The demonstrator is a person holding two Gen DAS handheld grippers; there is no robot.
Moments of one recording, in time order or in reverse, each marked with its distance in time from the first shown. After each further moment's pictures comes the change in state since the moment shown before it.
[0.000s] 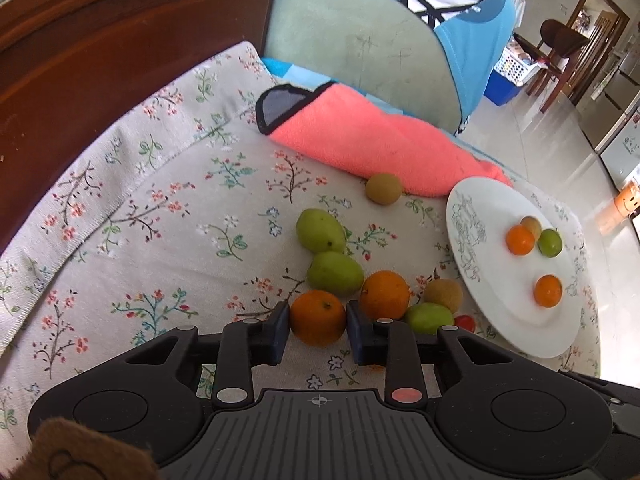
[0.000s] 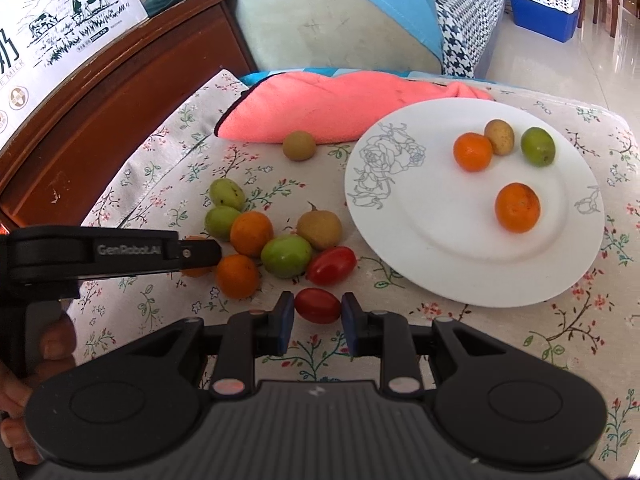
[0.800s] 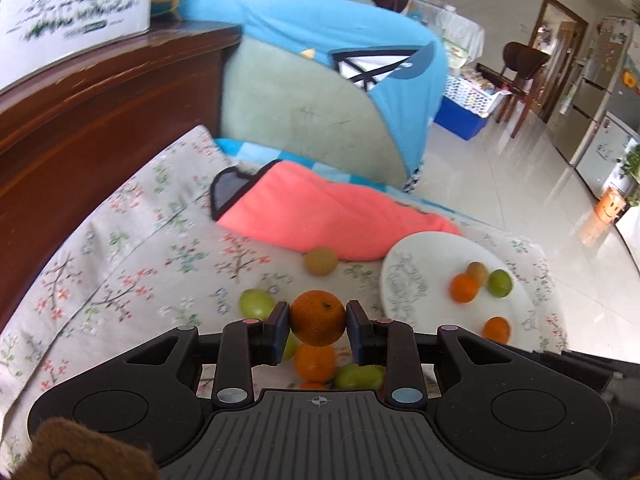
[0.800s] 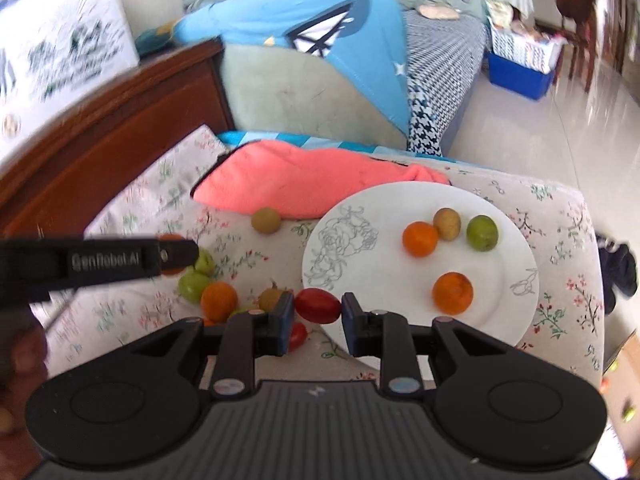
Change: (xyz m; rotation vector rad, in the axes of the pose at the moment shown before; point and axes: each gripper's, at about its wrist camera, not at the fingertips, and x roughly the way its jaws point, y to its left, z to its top) left arm -0.030 -0.048 0.014 0.111 -0.173 -0.037; right arm -0.039 -0.014 0.031 0.001 -0.150 -0.064
